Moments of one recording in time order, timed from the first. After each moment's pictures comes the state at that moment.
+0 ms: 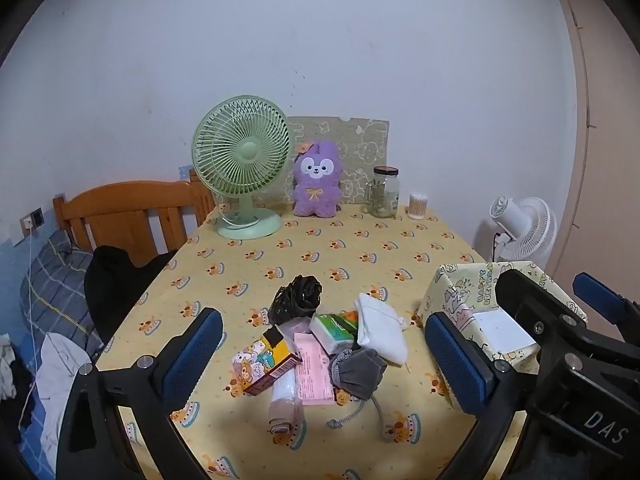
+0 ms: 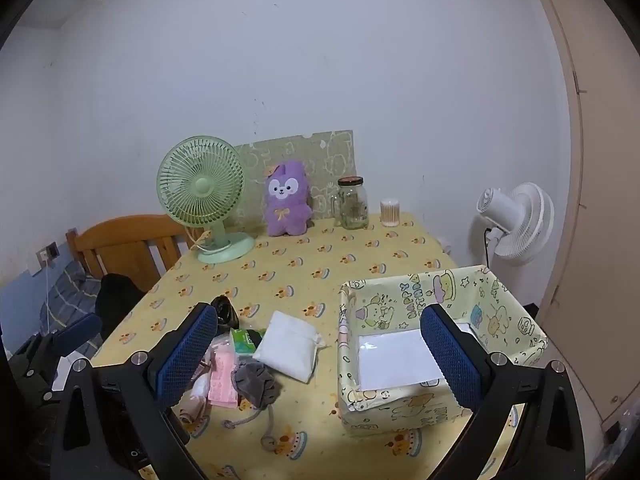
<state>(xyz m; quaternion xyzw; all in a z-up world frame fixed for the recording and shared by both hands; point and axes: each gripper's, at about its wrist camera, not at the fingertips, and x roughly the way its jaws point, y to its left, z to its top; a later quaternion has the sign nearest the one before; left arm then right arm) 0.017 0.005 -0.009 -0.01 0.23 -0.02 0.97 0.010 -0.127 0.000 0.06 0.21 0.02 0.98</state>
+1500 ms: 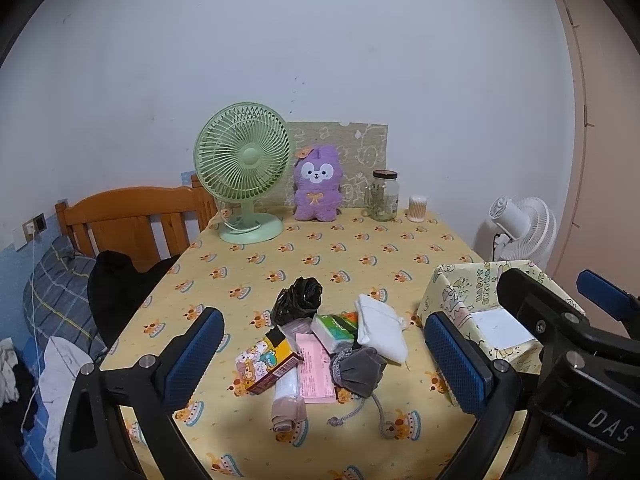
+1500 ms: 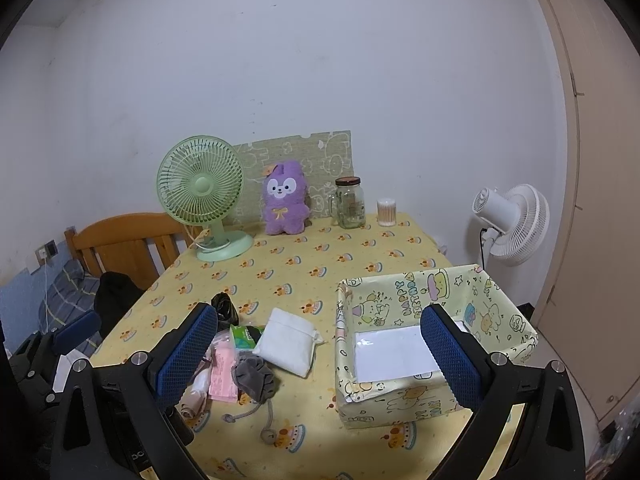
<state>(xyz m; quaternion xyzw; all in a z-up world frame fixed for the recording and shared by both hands) 0.008 0.005 -0.006 0.00 0.22 -0.02 0.97 0.002 -0.128 0.006 0.05 0.22 0.02 0.98</state>
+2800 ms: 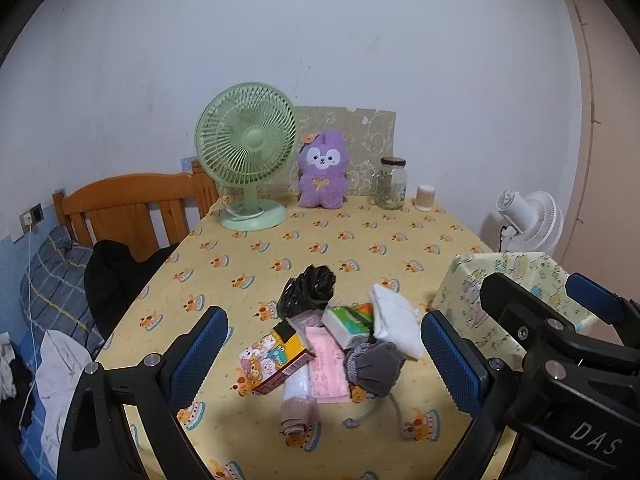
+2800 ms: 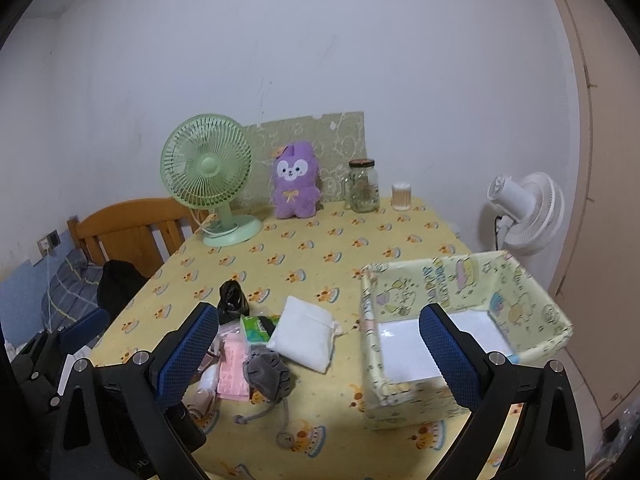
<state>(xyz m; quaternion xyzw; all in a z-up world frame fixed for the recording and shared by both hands) 0.029 0.021 -0.023 -0.01 0.25 -0.02 0.97 0.028 -0.106 -0.015 0.05 0.24 0.03 0.97</state>
